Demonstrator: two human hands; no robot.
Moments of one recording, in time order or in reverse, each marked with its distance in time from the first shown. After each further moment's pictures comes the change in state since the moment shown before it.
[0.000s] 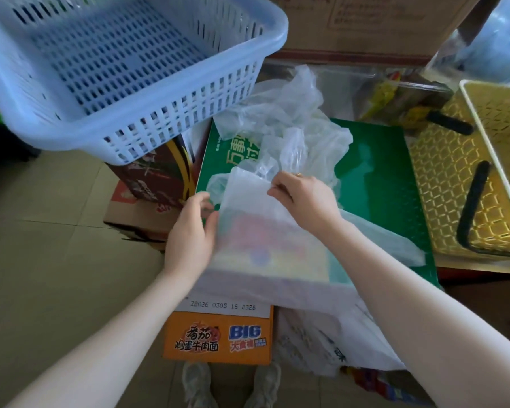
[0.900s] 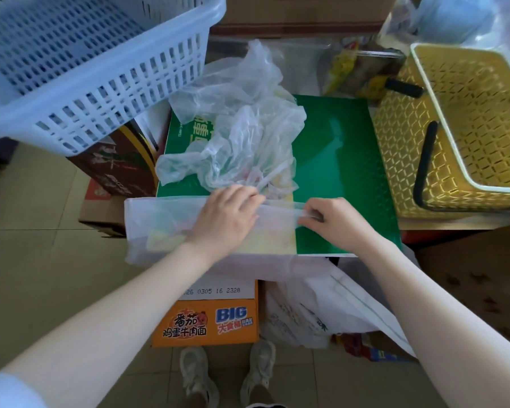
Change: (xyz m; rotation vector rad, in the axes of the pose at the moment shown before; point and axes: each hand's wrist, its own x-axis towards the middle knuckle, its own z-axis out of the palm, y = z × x) left_hand -0.001 0.050 0.057 0.433 -0.155 0.786; right_hand -0.098 0.080 -0.024 0.109 -0.229 0.192
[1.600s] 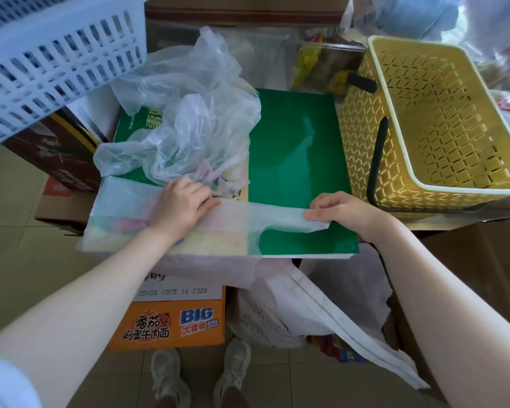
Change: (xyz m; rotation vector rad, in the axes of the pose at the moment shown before) left_hand 0.020 -0.012 0.054 -0.077 0.047 -0.134; right_hand -0.014 0.075 -0.053 0.554 -0.307 0.433
